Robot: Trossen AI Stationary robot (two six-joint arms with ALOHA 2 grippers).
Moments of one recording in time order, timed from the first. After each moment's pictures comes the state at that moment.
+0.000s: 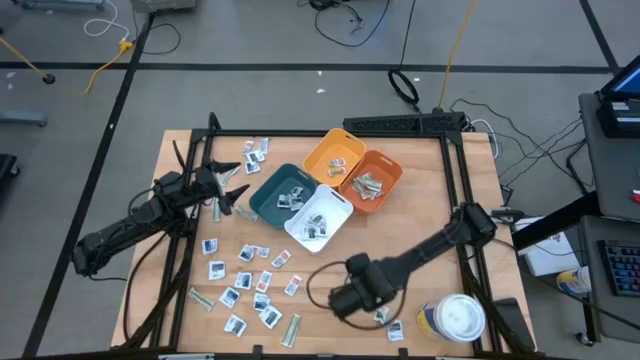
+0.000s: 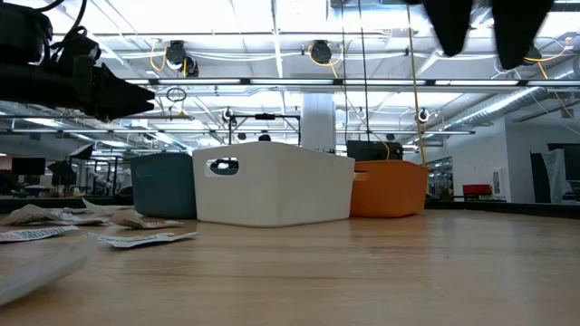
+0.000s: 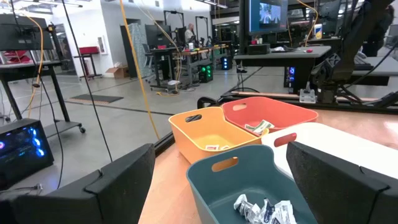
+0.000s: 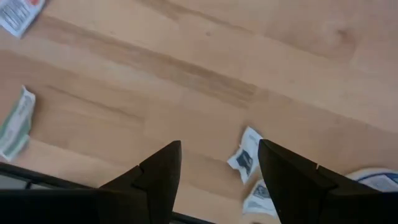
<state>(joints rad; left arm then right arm) 0.55 0.02 0.02 0.03 0.13 0.07 0.52 2.07 1.91 -1.38 0.02 1.77</state>
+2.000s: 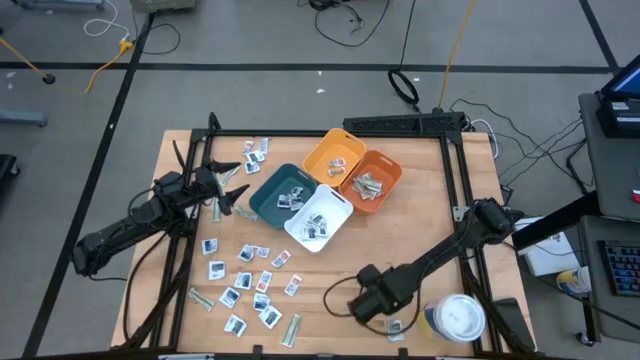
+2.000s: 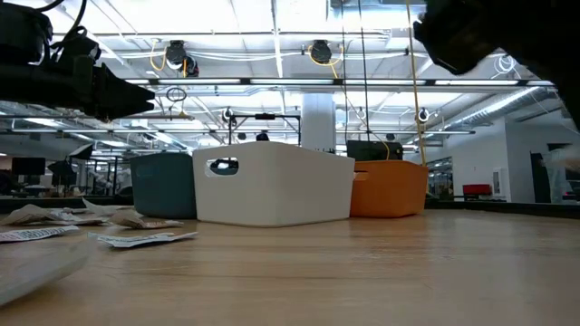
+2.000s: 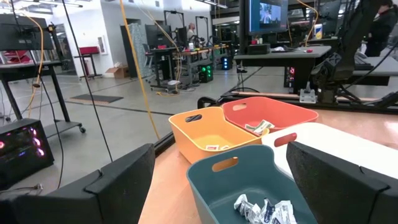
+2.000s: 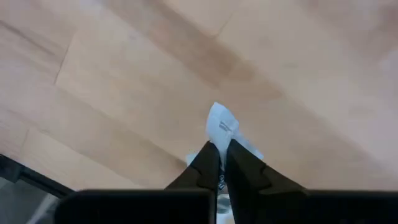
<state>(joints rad) 0.55 0.02 0.02 0.03 0.13 0.07 0.59 1.94 1.47 -1.04 -0.08 1.55</state>
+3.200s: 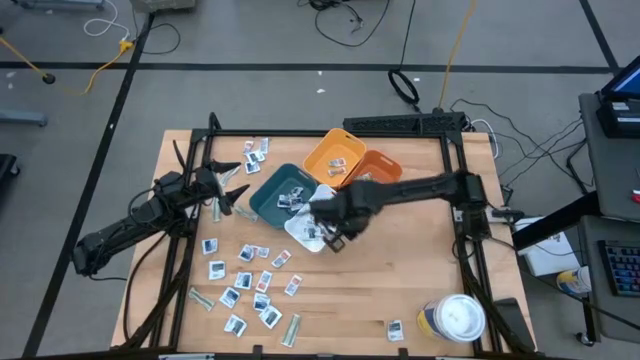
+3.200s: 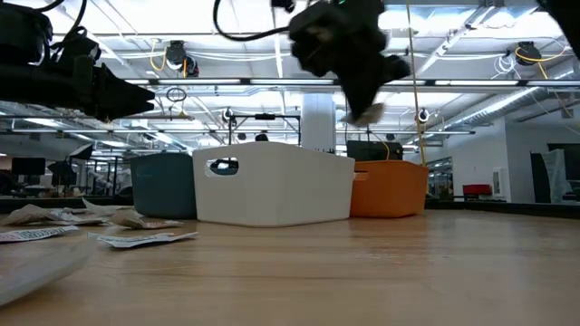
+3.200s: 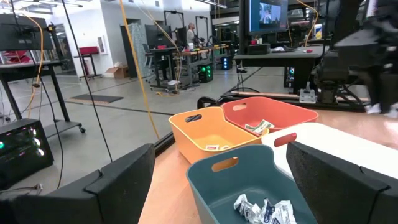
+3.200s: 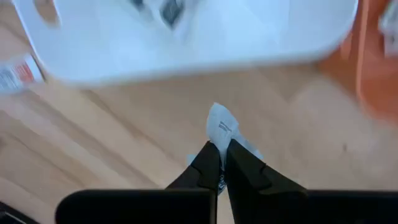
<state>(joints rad) 0.55 0.02 0.02 0.03 0.13 0.07 0.07 2.00 1.83 -1.38 -0.05 0.88</state>
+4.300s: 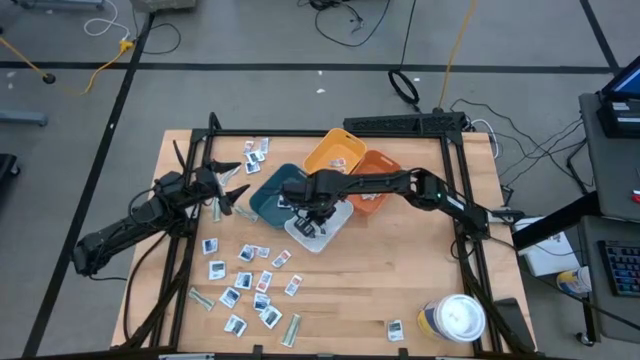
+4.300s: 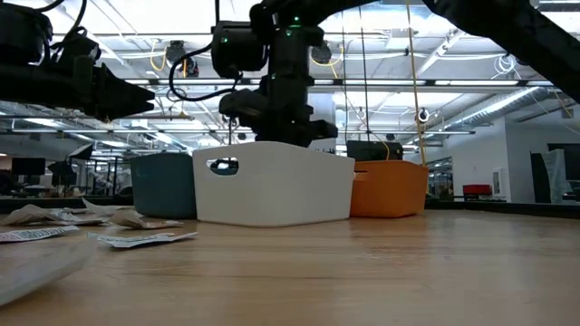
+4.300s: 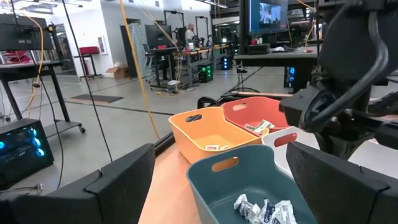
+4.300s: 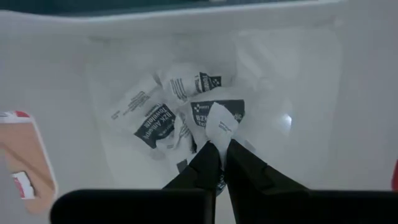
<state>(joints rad) 0.55 0.02 0.02 0.03 0.13 0.07 -0.07 2.36 2.13 -1.26 -0.05 0.69</state>
